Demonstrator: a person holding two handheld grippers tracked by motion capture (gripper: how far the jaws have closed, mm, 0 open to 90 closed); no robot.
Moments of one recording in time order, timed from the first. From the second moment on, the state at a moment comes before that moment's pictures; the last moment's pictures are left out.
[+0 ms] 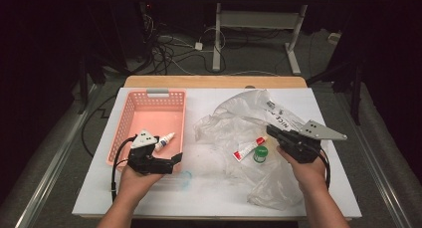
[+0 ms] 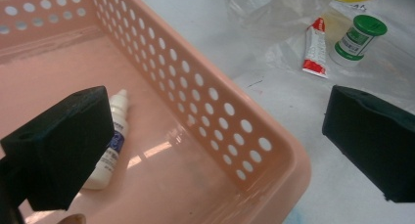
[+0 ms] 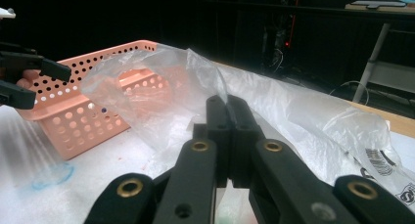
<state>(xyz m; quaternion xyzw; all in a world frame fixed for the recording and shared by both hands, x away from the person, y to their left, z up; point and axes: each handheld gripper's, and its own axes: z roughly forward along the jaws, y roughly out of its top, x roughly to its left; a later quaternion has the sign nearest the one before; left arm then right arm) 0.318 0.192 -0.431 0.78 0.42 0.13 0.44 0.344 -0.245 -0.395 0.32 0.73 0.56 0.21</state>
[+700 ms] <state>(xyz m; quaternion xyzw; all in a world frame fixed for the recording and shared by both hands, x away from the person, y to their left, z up) 0.323 0.207 -0.416 0.76 0.44 0.11 0.46 0.345 -0.247 -0.395 0.32 0.73 0.56 0.22</state>
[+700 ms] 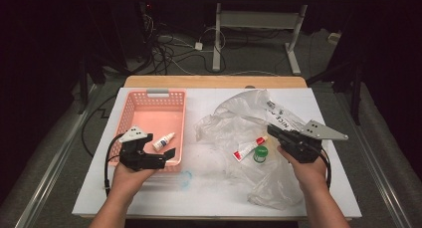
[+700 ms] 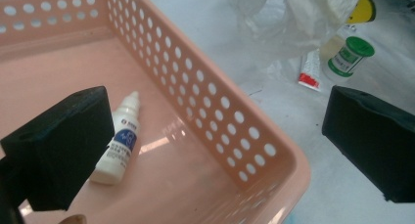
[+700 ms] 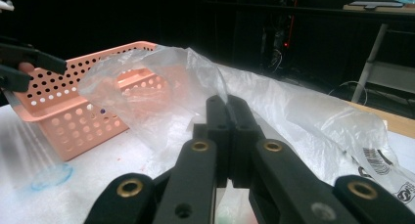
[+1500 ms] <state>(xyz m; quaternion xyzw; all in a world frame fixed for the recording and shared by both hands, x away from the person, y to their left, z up) 0.413 0.210 -0.425 0.80 0.48 0.09 0.35 0.346 -0.247 -0.396 0.32 0.73 0.56 0.21</state>
